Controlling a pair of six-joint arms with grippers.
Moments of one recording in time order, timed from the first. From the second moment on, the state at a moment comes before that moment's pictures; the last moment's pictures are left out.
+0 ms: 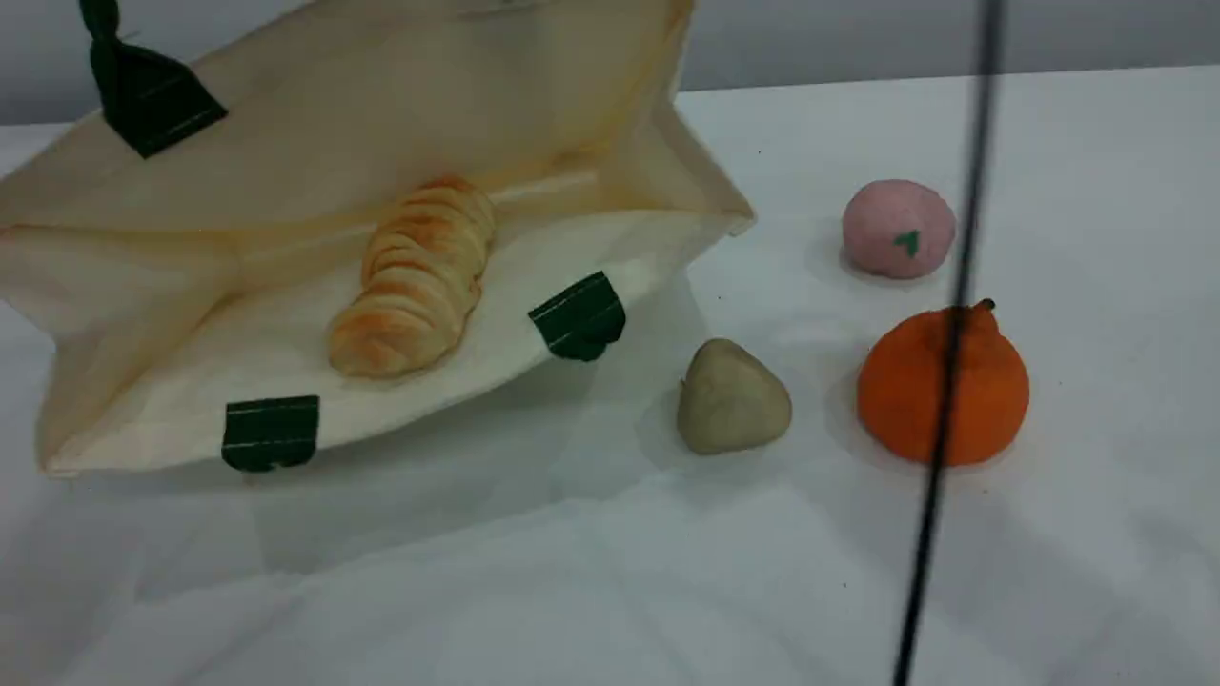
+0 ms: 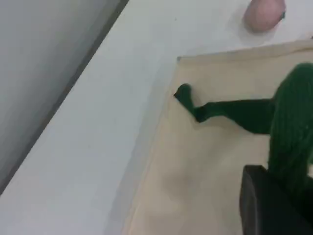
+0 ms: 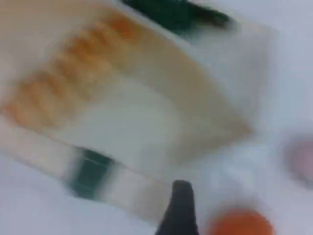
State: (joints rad) left arm -0.23 1.65 -1.82 -0.33 1.22 0.84; right arm 0.63 1.69 -1.39 -0.07 0.86 -0.01
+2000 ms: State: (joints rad) left arm -0.23 1.65 -1.82 -0.16 1.22 0.75; right arm 0.62 2.21 -1.34 0.19 0.64 -0.19
